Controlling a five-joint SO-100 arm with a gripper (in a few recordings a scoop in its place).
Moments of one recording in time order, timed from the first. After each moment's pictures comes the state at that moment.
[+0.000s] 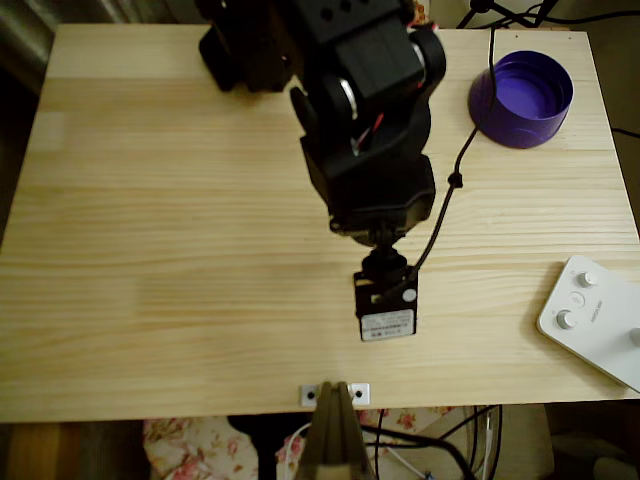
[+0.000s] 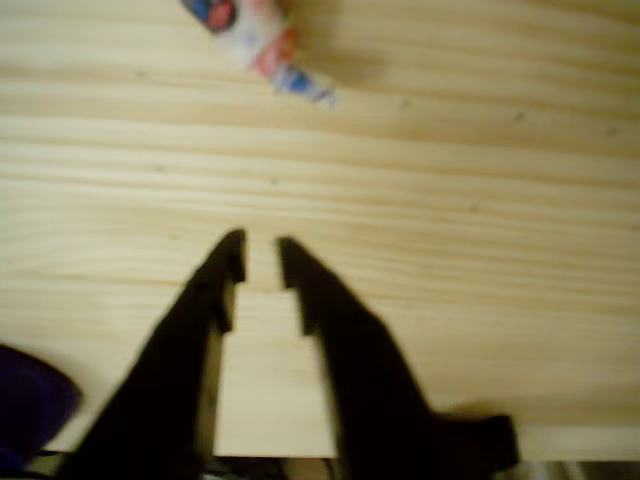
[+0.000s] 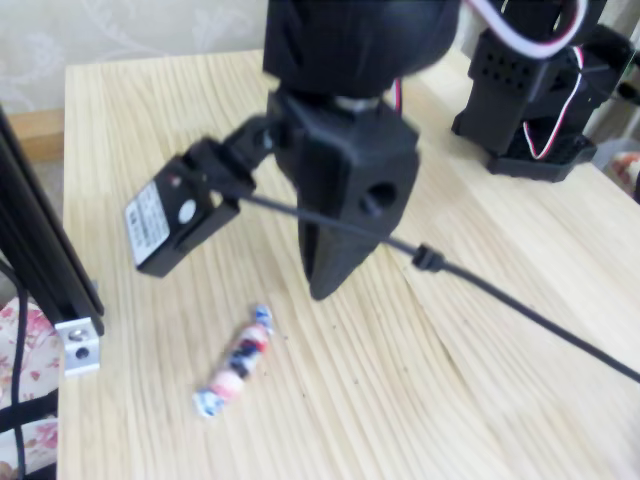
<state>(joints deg) -26.0 87.7 91.8 64.5 28.8</state>
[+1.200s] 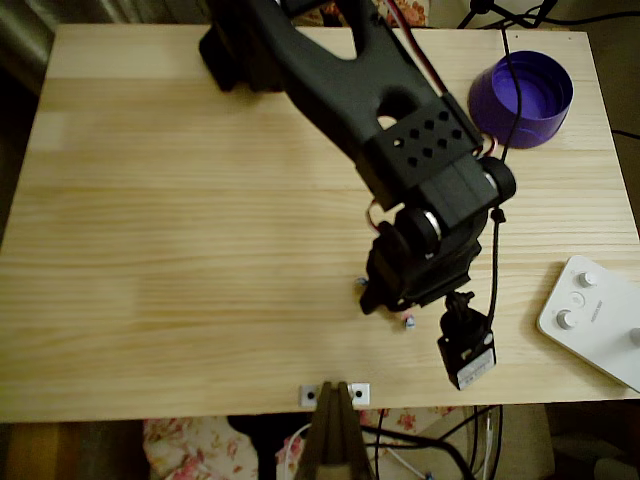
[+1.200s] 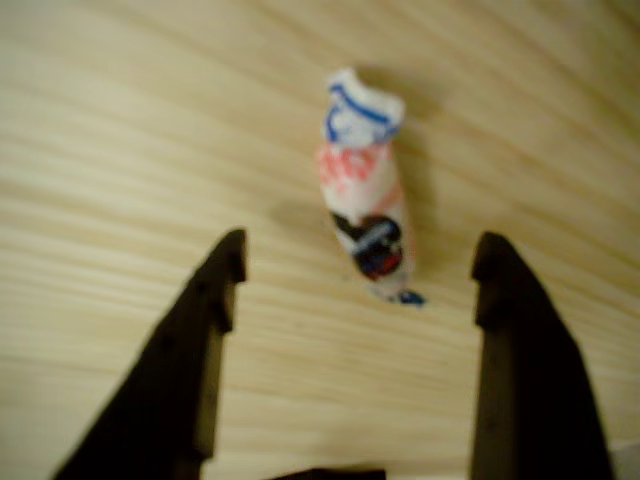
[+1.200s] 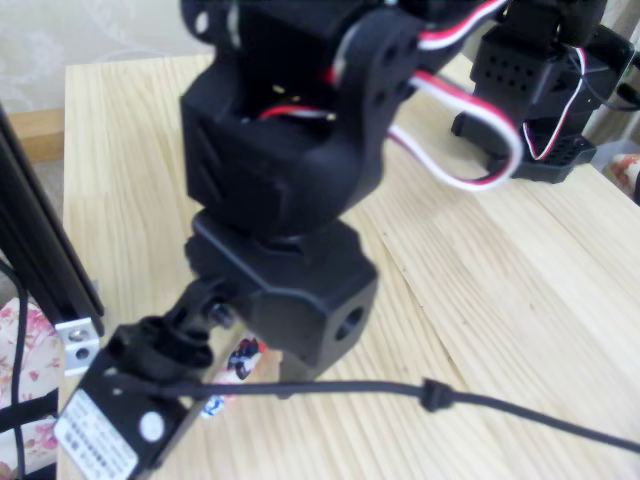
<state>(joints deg) -28.7 51.7 49.4 75.8 10.0</state>
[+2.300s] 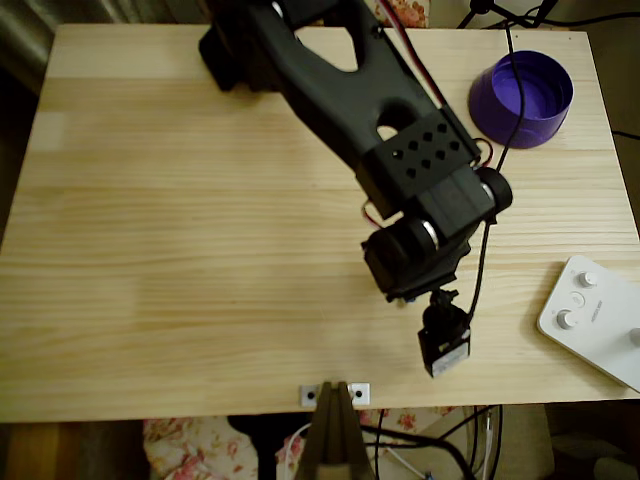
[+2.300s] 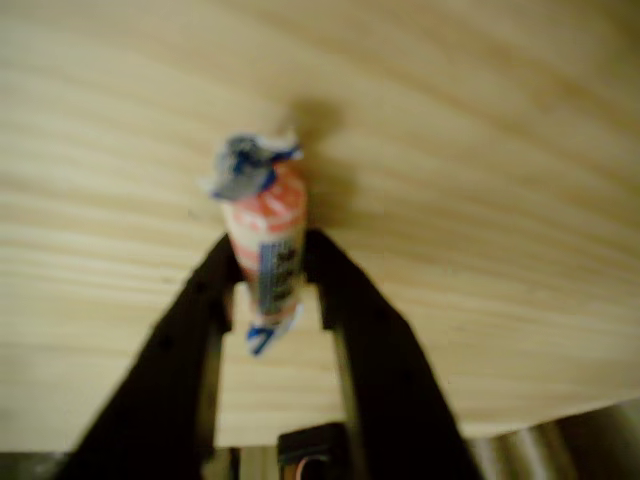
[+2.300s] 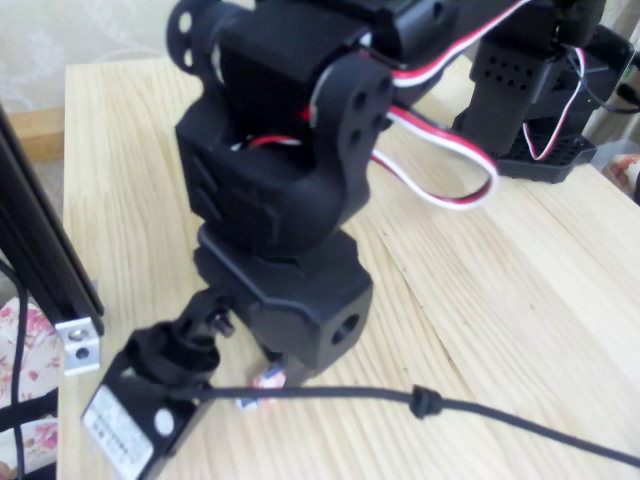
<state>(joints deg) -28.2 49.5 47.3 83.3 14.6</state>
